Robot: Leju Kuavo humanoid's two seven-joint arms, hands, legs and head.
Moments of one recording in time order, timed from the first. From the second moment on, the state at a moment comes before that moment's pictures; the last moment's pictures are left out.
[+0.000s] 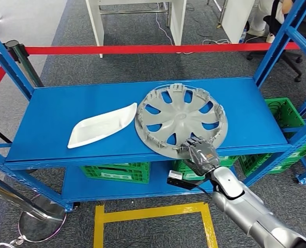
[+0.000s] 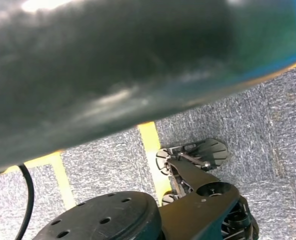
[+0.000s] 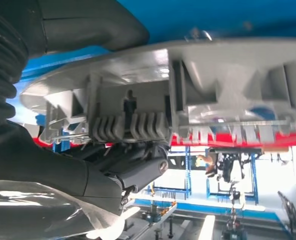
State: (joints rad) left arm -0.06 0.02 -0.28 -0.20 0.18 0.07 -0.12; right arm -0.32 -0.32 0.58 -1.08 1.09 -0.59 -0.07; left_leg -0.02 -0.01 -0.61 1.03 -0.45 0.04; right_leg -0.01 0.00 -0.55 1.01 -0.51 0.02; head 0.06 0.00
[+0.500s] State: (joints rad) left arm -0.06 0.02 -0.27 -0.20 0.19 0.09 -0.14; right arm -0.25 -0.32 0.52 -1.32 1.02 -0.59 -0.11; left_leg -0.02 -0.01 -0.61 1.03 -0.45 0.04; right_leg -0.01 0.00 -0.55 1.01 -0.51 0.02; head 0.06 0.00
